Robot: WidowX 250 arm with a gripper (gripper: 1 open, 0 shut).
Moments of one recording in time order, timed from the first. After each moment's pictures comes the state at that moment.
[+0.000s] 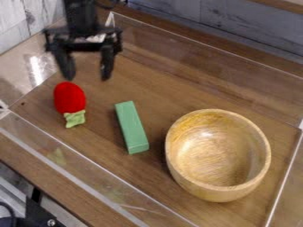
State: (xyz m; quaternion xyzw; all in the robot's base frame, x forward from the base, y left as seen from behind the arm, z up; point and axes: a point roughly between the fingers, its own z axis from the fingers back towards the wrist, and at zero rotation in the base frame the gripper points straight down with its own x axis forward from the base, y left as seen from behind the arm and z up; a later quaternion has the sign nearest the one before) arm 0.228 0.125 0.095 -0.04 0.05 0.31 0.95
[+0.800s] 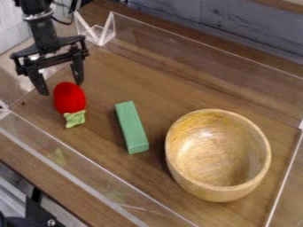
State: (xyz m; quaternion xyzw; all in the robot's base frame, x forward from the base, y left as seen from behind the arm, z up) arm 0.223 0.168 0.063 -0.06 0.04 0.49 0.87
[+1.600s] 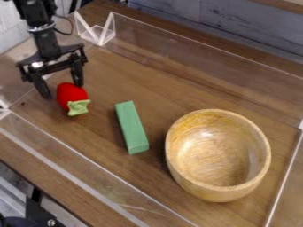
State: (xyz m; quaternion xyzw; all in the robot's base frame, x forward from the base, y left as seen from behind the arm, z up) arm 0.237 0.178 0.038 -0.05 0.07 0.50 0.86
